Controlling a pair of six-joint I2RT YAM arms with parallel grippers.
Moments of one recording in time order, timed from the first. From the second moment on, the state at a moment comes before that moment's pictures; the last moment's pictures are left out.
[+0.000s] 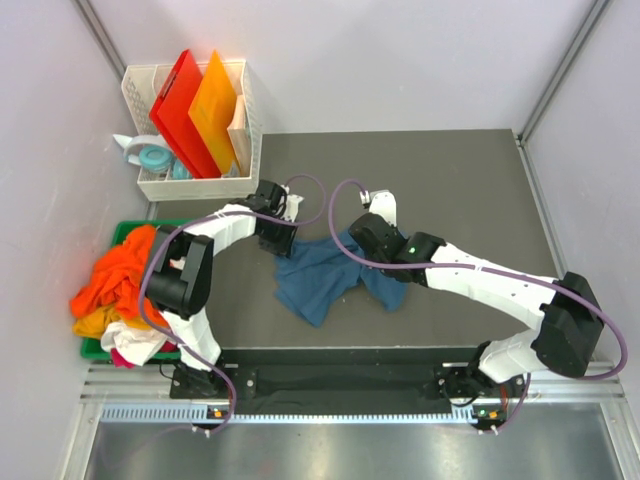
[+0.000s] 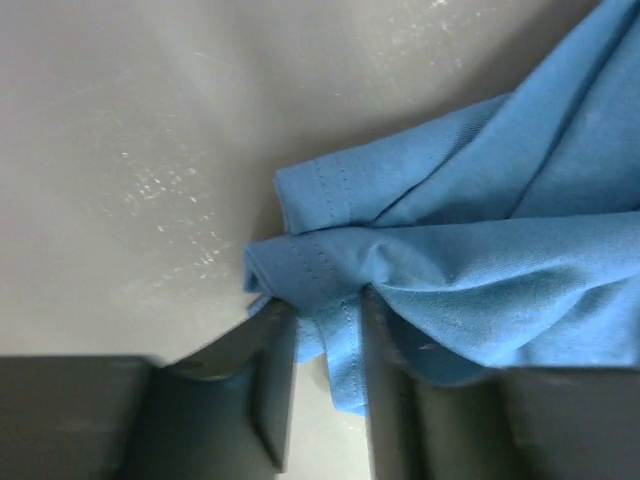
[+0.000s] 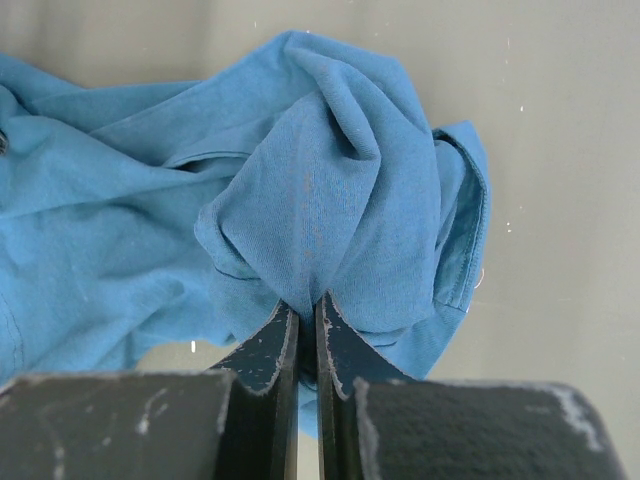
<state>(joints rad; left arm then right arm) -0.35 1.81 1.16 -0.52 0.19 0.05 0.93 1.40 1.09 -0.57 0.58 0.54</state>
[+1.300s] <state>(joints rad) 0.09 1.35 1.51 -0.77 0.43 0.02 0.33 1.05 1.17 -0.60 0.29 0.33</state>
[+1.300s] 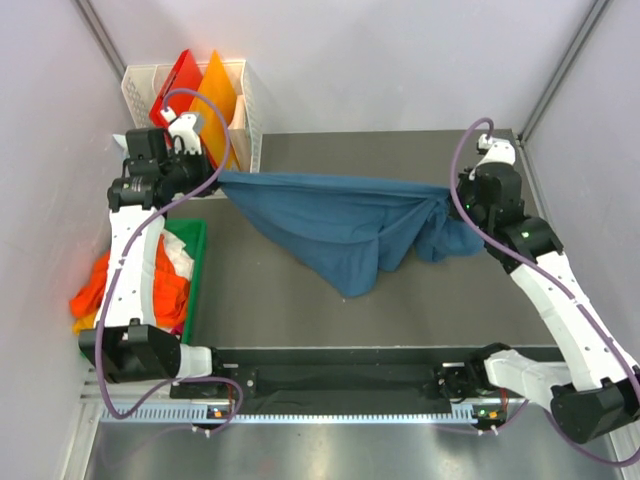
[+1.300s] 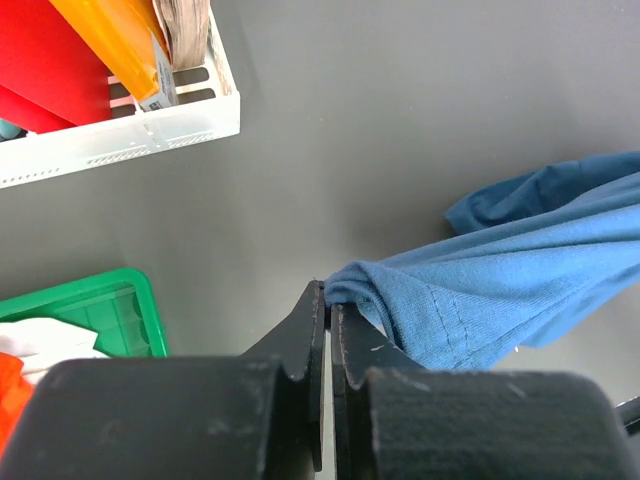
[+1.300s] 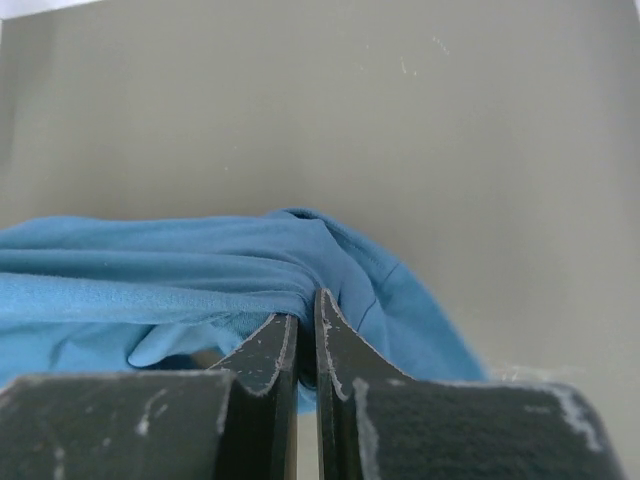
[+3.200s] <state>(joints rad) -0.10 1.98 1.99 -0.60 0.17 0.06 0.16 1.60 1.57 -0.47 0.49 0.27</state>
